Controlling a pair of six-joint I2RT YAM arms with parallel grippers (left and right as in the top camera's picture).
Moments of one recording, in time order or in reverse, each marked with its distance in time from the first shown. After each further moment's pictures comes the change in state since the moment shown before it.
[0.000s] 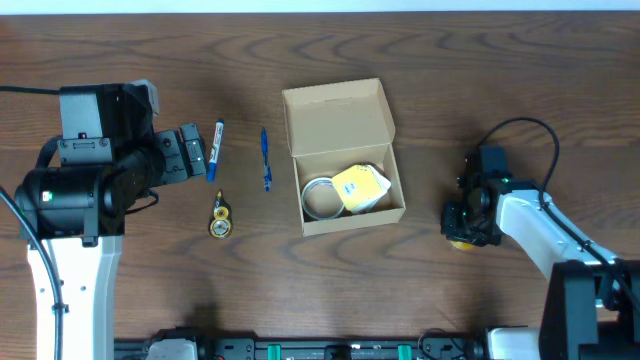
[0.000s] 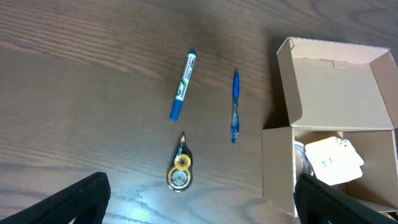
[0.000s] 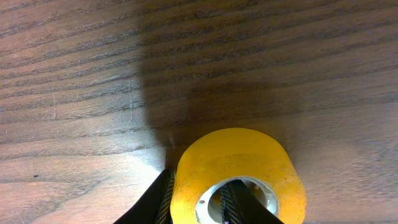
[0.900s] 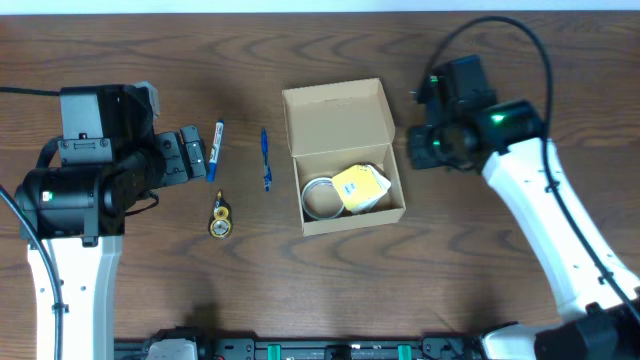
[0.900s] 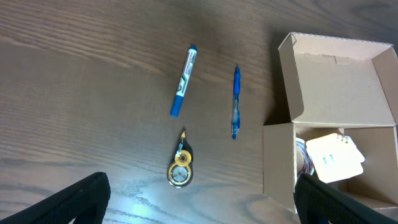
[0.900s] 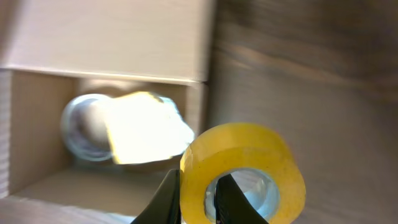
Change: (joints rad) left arm 0.000 0.000 0.000 -0.015 0.000 -0.001; right arm 0.306 0.002 0.687 -0.329 -0.029 -0.114
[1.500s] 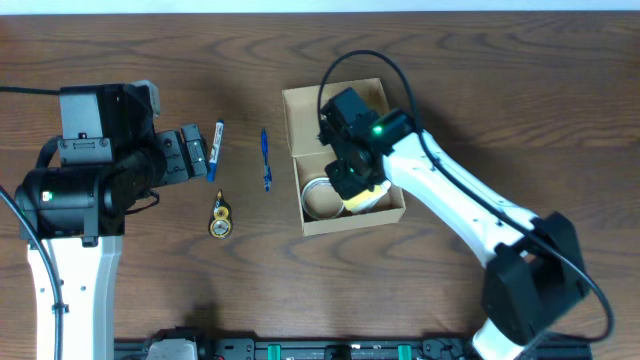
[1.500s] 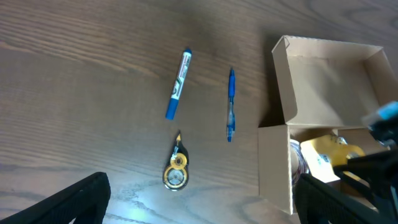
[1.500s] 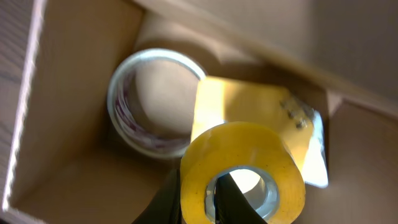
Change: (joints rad) left arm 0.000 0.000 0.000 0.014 0.019 0.000; right arm 0.277 0.295 0.055 0.034 -0.028 -0.058
